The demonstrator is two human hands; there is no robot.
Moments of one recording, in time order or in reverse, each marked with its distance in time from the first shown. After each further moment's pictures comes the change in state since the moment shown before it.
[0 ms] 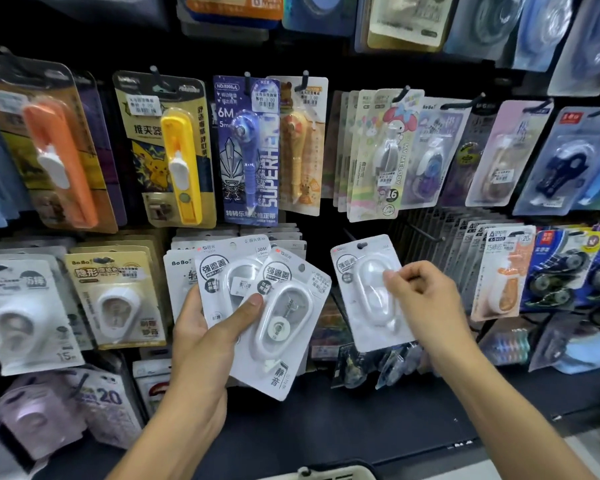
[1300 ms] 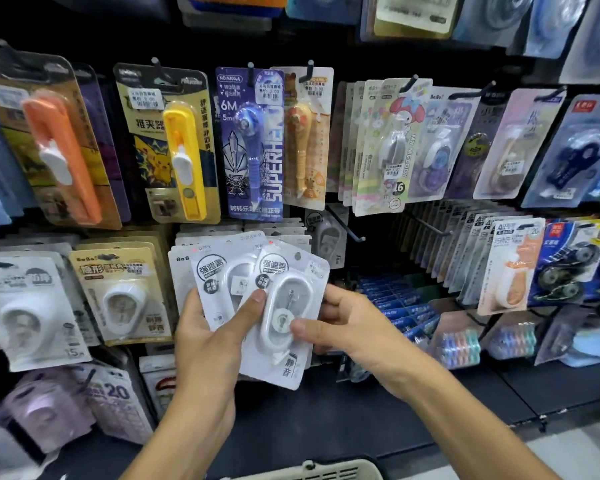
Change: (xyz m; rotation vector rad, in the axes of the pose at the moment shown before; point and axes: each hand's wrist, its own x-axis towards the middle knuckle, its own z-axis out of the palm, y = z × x) left_hand -0.007 -0.002 0.002 -0.006 0.056 0.059; right_hand -0.049 -0.040 0.048 0.425 -0.830 0.052
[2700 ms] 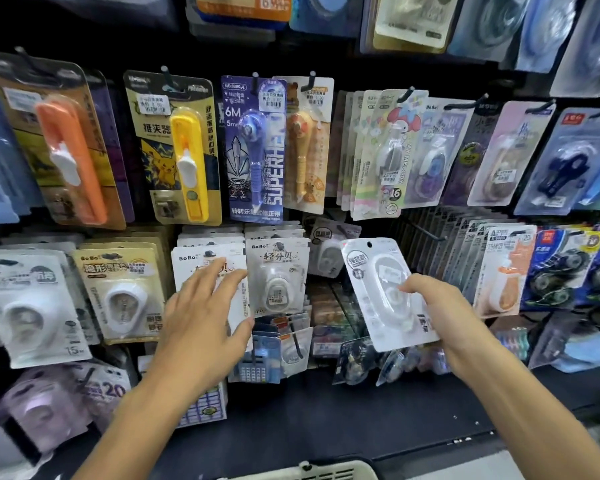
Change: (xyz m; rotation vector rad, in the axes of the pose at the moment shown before) left_hand 0.036 0.013 -0.030 1.556 -0.283 0.335; right_hand -0.024 -0.009 -0.072 -0.044 0.630 0.206
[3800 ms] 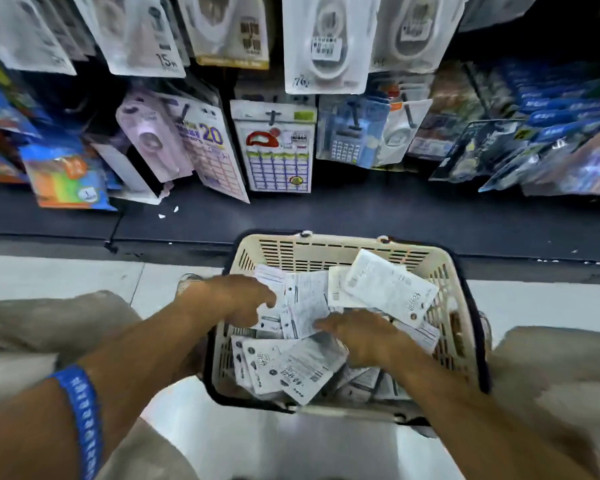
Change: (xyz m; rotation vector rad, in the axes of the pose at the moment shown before) left_hand -0.204 -0.125 0.132 0.257 -1.299 0.000; right_hand -0.134 0.312 0.154 -1.443 -1.347 -0.278
